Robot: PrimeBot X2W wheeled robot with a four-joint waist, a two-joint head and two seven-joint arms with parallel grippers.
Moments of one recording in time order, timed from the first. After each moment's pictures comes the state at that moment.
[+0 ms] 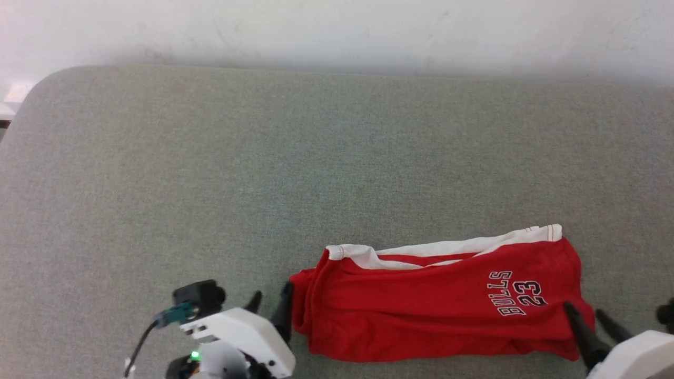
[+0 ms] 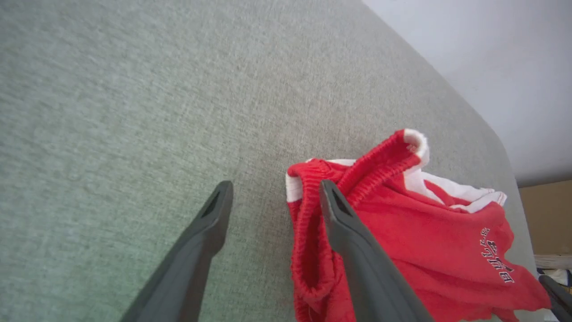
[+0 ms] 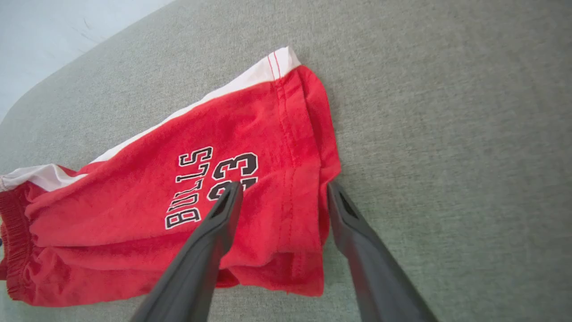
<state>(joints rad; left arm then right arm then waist) -0.08 0.26 -0.51 0.05 -0.91 0.39 0.10 0.18 -0.05 -0.24 -0.08 0.48 0.13 0.45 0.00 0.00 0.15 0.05</state>
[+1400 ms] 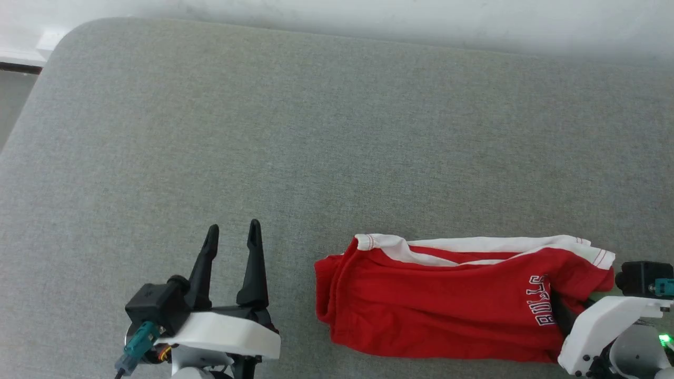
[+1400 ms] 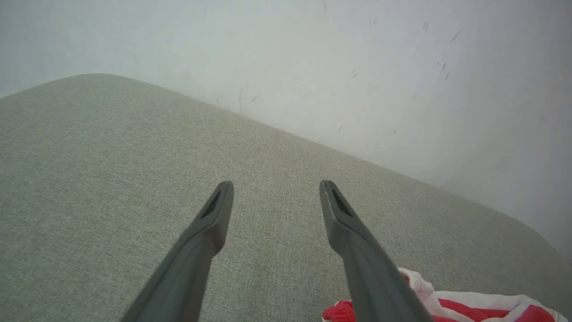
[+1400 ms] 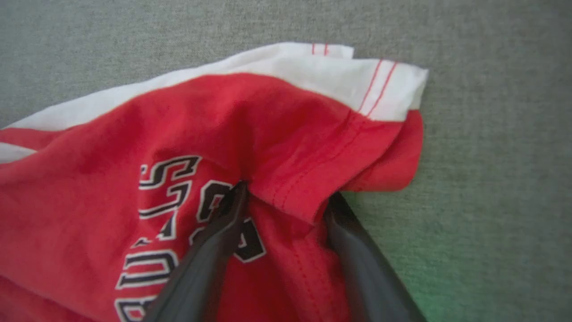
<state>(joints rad) -0.04 0.31 -0.45 -0.16 -0.63 0.38 -0.25 0.05 -0.09 -0.15 0.02 0.33 0.12 0.54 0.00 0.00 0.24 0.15</state>
